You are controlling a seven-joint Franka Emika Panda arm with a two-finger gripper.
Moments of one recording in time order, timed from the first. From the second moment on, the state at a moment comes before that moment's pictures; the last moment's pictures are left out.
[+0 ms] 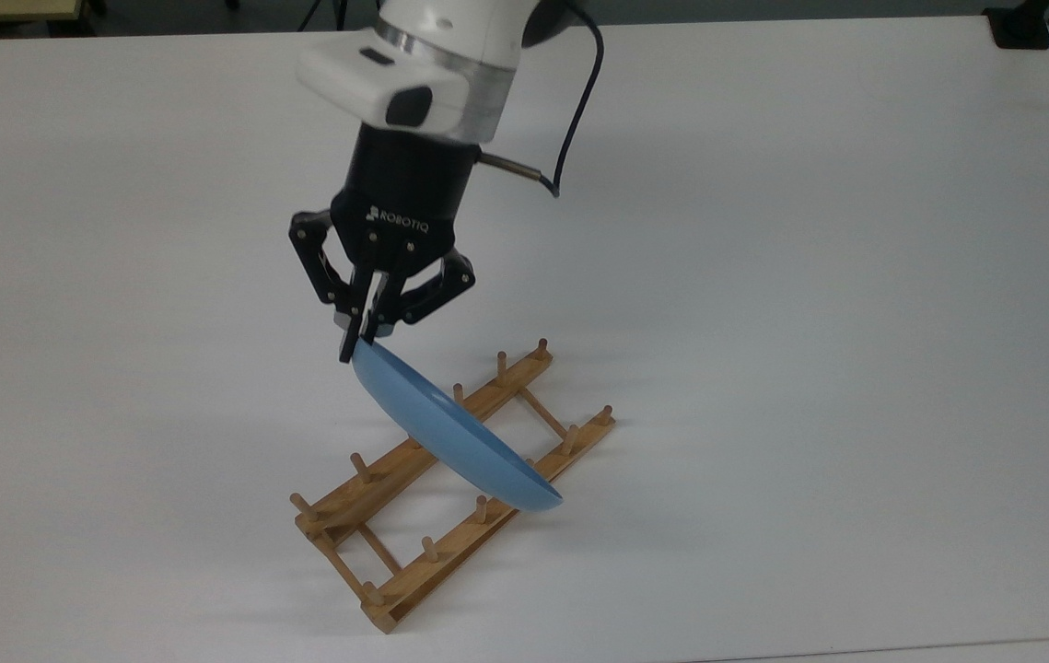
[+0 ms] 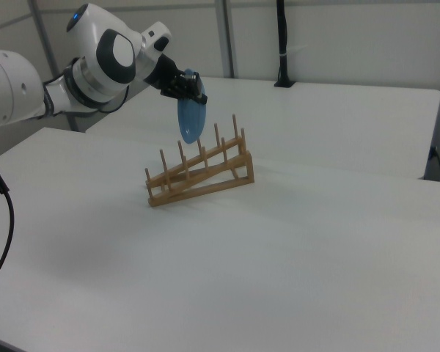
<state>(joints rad) 0.09 0.39 -0.02 -1.43 -0.59 2.42 0.34</state>
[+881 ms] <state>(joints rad) 0.15 0.41 -0.02 -1.51 -0.90 2.40 0.62</state>
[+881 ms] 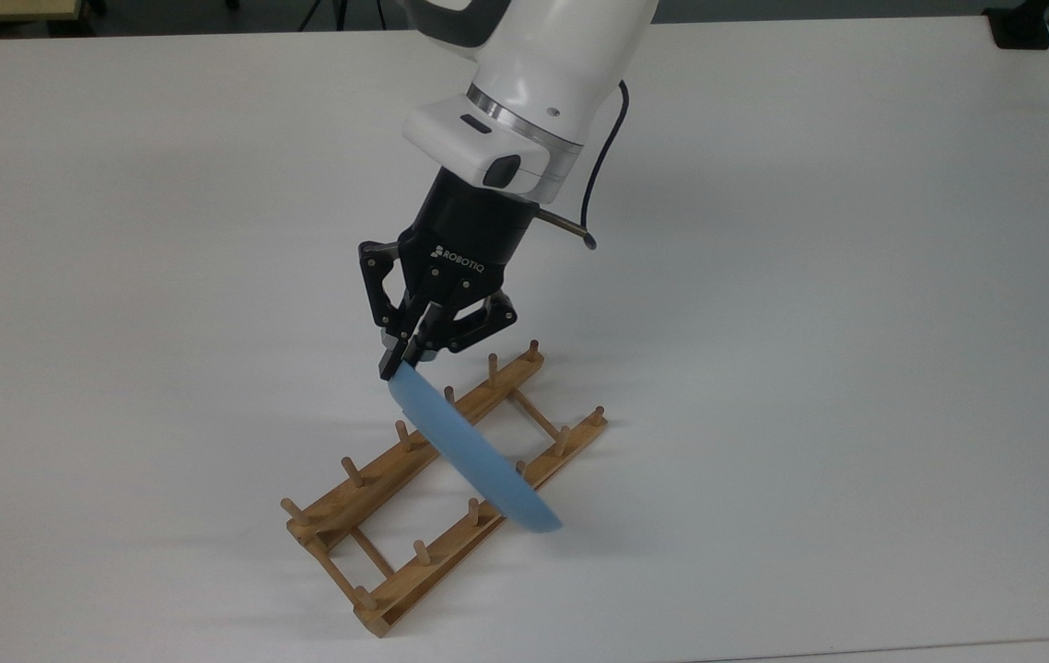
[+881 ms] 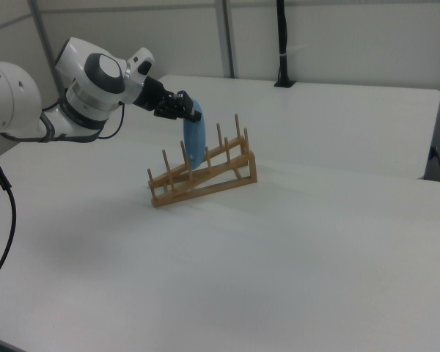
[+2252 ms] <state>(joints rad) 0.13 0.21 -0.02 -1.50 -0.12 1.86 0.27</state>
